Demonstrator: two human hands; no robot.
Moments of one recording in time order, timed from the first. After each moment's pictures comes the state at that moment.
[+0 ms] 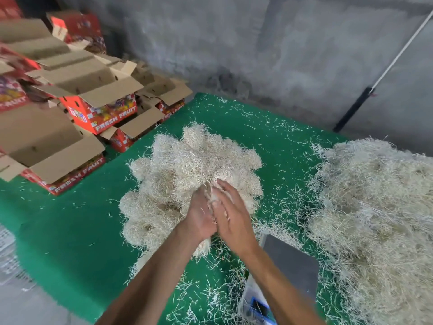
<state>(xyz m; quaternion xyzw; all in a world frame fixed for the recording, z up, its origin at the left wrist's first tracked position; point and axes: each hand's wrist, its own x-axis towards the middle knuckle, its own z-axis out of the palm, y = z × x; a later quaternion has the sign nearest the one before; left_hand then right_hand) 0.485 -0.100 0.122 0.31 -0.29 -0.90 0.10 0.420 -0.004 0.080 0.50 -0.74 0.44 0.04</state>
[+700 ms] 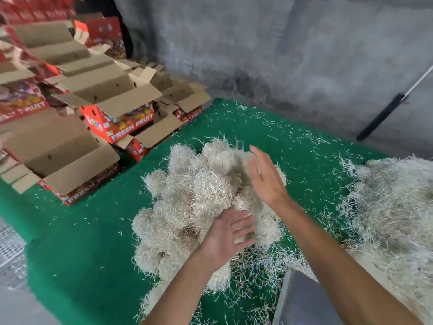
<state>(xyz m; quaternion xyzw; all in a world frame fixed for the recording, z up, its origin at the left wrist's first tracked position) 0.457 -0.151 0.074 0.27 -0.34 -0.90 0.05 0.284 -0.118 0.141 0.43 -0.81 0.38 -0.09</state>
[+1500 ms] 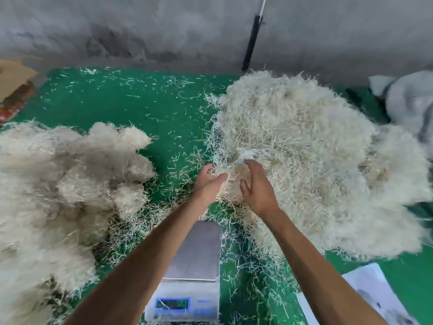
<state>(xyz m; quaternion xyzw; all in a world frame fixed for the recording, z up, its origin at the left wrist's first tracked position) 0.221 0.139 0.050 0.28 -0.67 -0.68 -0.06 0.181 0.305 0.026 0.21 -0.92 0.33 0.01</state>
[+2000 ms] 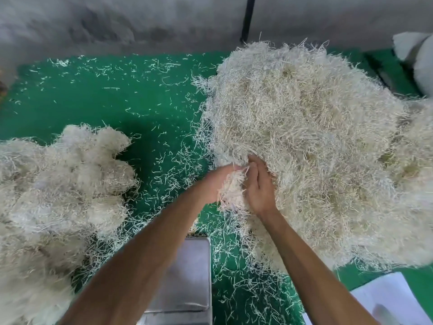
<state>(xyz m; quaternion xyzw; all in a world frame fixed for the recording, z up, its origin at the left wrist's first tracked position) 0.136 0.167 0.025 0.30 -0.65 -0.67 -0.22 0.122 0.316 -0.034 0.06 -0.83 0.55 -0.01</state>
